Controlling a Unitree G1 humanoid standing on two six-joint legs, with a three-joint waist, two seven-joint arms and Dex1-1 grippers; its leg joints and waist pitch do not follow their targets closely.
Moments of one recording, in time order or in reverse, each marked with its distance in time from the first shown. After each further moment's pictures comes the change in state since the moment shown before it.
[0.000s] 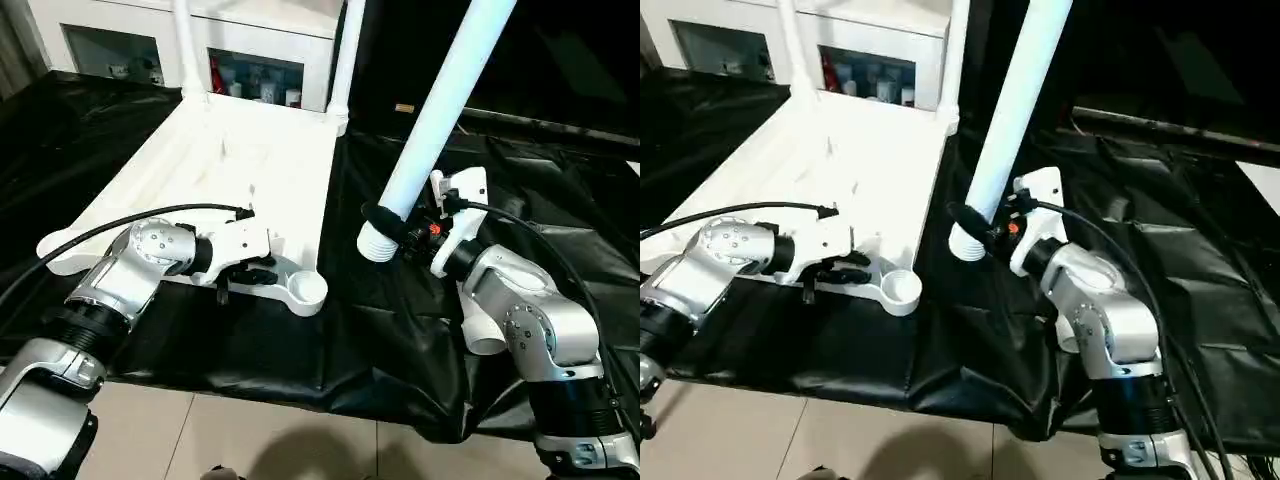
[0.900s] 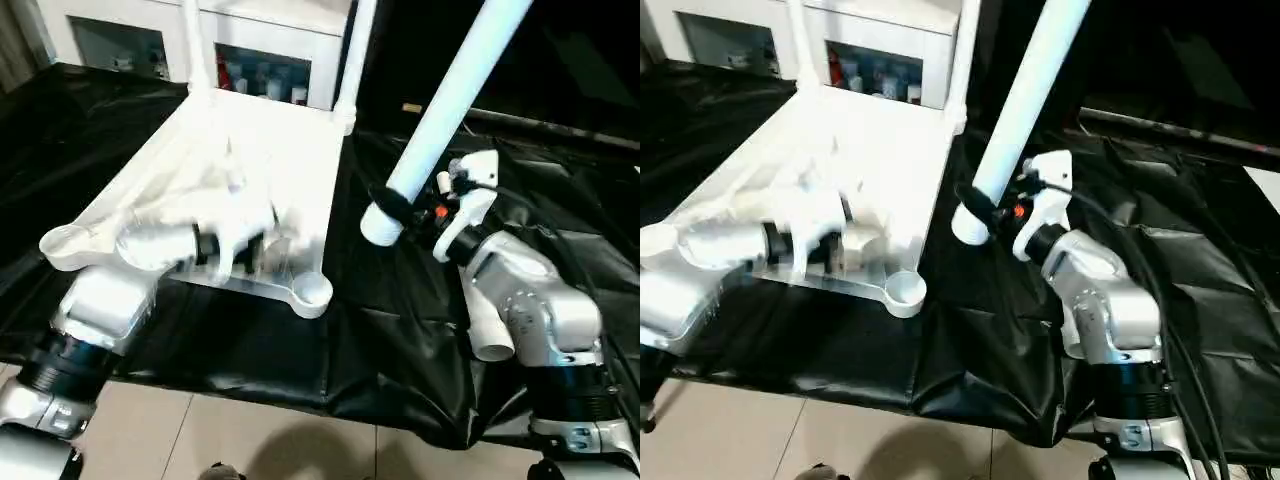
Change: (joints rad) left arm 0.152 0.063 0.087 -0.484 -0.216 0.328 0.055; right arm -0.050 0.034 -0.033 0.041 0.006 0.007 -0.044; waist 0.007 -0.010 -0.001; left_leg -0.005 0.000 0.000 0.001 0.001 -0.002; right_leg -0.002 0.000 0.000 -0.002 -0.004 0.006
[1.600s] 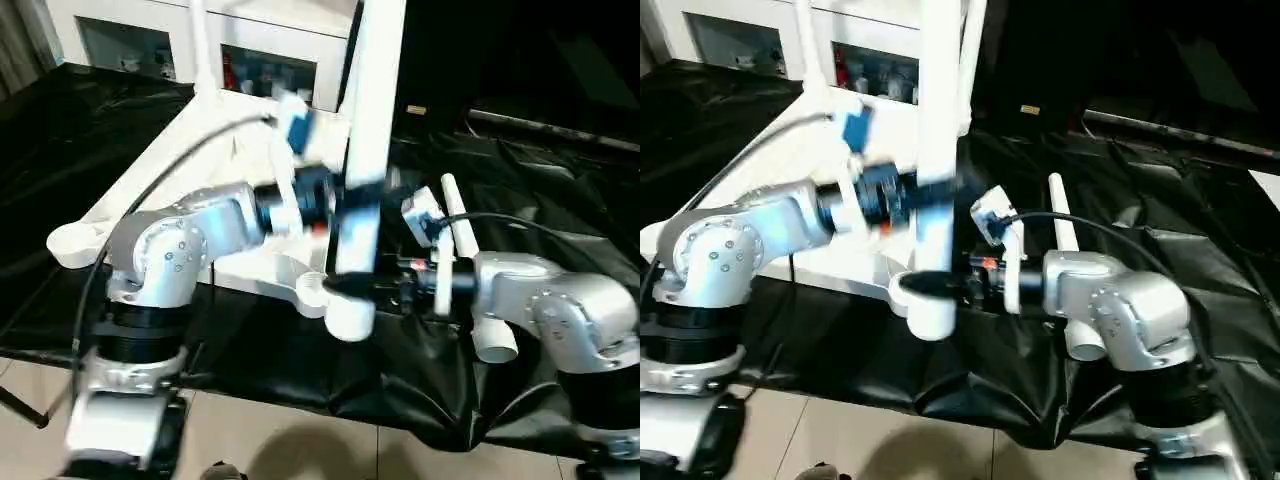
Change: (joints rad) left arm -0.185 -0.576 0.482 -0.147 -0.596 0.391 0.470; right arm -0.008 -0.098 0.073 -0.184 0.240 0.407 0.256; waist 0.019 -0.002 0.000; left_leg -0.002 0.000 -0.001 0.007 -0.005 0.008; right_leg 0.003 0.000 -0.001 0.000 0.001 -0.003
